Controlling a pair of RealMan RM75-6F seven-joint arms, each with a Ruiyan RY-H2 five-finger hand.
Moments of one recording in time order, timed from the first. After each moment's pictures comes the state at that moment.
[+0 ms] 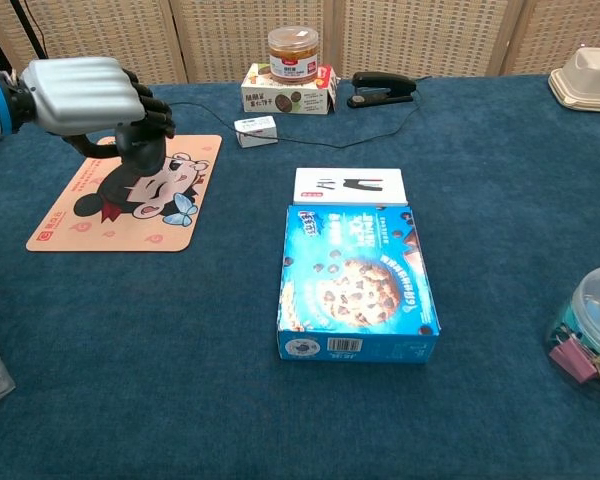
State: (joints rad) left arm -0.92 -1.69 0.18 -0.38 1.85 1.08 -0.16; right arm 0.09 -1.05 0.09 -1.59 -1.41 1.45 -0.03
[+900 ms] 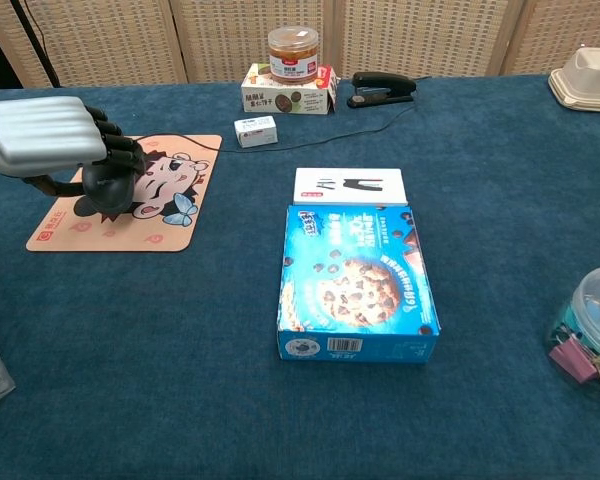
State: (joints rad) left arm -0.78 -1.78 0.27 -0.15 1.88 1.25 -0.29; right arm 0.10 -1.05 0.08 -1.60 -1.43 1.42 -0.02
